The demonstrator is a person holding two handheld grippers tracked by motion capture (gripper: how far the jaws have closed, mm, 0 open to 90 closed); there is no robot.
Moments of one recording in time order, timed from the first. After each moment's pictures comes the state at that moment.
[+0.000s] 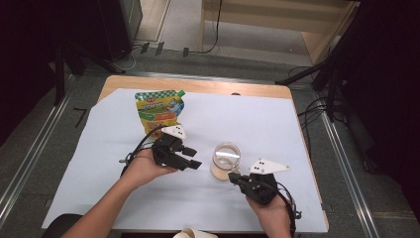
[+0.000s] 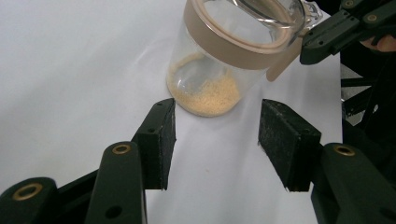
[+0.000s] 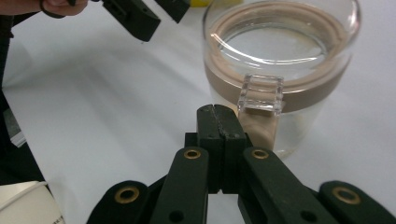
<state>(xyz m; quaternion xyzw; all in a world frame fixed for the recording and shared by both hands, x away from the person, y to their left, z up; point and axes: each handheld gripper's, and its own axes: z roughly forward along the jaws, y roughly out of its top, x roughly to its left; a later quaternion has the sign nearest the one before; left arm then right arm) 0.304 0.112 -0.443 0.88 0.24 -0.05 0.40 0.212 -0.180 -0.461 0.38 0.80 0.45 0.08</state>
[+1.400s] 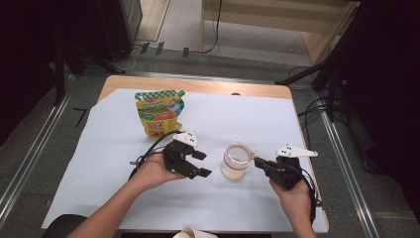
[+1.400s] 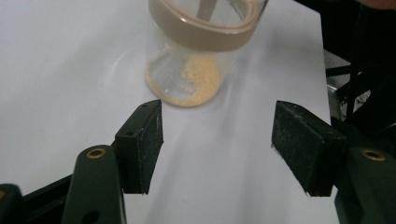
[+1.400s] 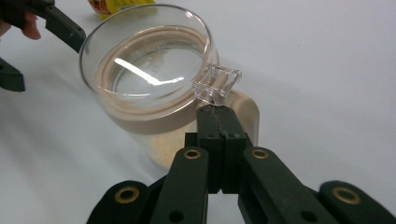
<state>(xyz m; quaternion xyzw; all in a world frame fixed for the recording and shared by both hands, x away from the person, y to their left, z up) 0.296 0.080 -0.446 0.89 0.19 -0.06 0.41 0.251 -0.242 -0.457 0.44 0.78 0.44 0.11</state>
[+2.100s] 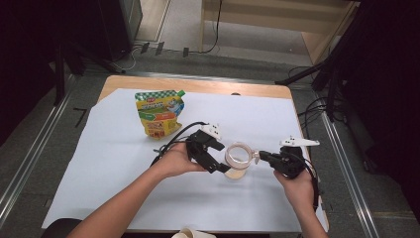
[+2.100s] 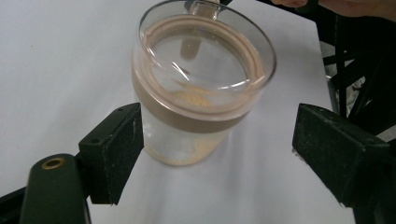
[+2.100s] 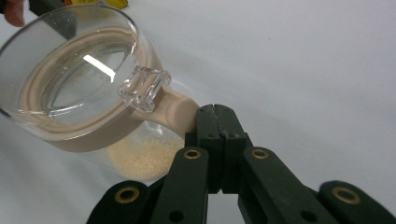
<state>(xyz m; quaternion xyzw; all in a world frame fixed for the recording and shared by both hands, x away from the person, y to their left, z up) 0.323 0.027 -0.438 0.91 0.13 -0.06 0.40 0.281 -0.259 -0.467 0.45 0.78 0.42 0.10</state>
